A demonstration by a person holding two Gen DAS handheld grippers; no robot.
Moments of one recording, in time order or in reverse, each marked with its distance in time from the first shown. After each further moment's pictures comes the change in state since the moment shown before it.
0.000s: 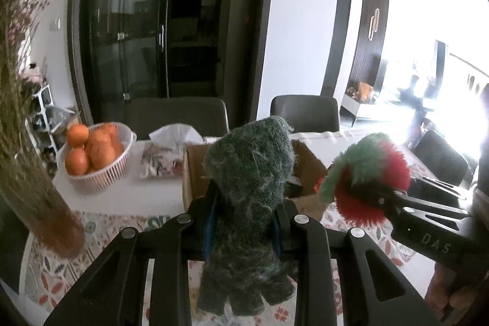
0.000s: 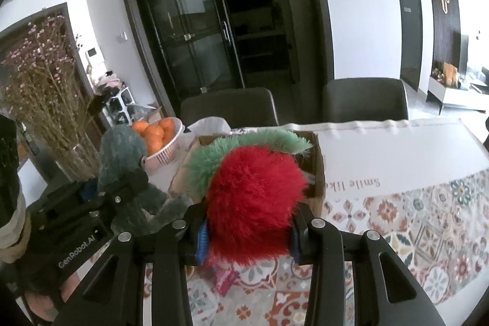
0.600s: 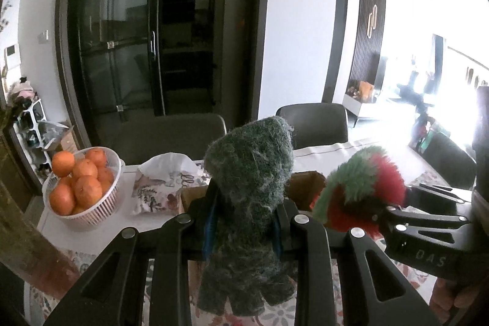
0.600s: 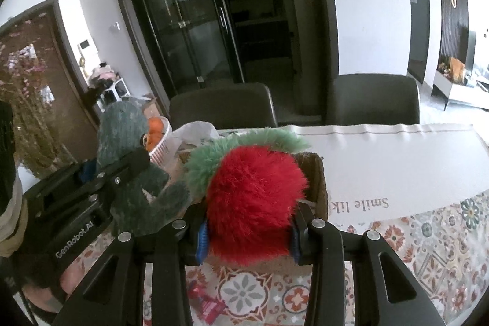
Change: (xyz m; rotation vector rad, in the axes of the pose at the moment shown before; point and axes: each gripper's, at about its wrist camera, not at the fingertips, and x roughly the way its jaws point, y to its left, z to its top) left arm 0.075 0.008 0.052 0.043 -0.012 -0.004; right arm 0.074 -0.023 0.047 0.005 0.089 0.005
